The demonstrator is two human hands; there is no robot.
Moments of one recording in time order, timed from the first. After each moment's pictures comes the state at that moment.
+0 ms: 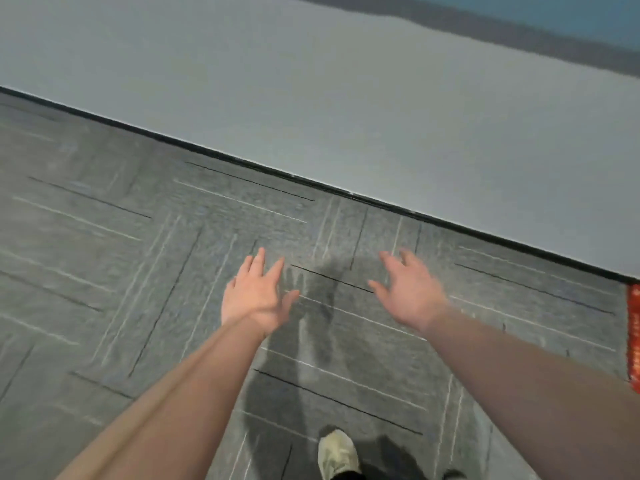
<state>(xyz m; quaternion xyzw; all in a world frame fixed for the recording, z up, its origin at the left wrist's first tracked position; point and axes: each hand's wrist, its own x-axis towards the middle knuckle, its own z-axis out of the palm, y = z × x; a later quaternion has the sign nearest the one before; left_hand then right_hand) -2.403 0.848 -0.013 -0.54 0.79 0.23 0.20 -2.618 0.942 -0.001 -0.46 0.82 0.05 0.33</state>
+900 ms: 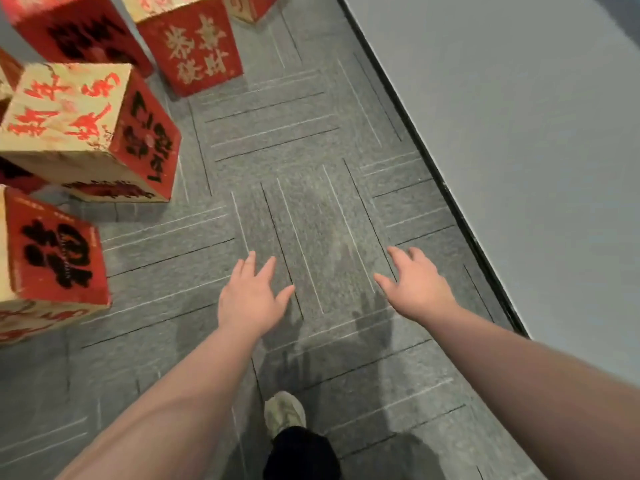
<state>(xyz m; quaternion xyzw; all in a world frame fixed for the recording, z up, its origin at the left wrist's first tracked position) -1.844 0.621 -0.006 -0.86 0.42 0.28 0.03 -2.053 0.491 0.009 -0.75 0.57 0.17 0.29</state>
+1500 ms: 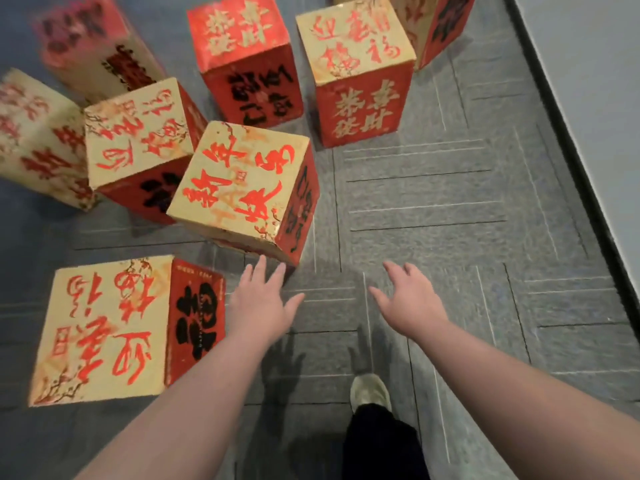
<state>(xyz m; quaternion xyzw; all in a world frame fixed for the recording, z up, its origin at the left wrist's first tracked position) -1.441 0.564 0.003 -0.91 0.30 0.26 0.07 -1.598 0.402 -0.018 -0.81 0.45 0.20 0.32</state>
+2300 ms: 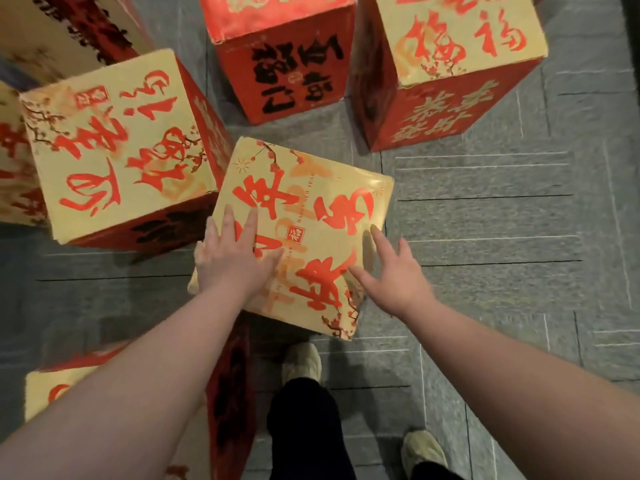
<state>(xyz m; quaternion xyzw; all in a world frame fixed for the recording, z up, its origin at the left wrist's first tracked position) -1.091 0.504 -0.104 -0.92 0.28 0.26 0.10 -1.273 0.349 -0.103 -0.78 0.46 0.24 0.35</state>
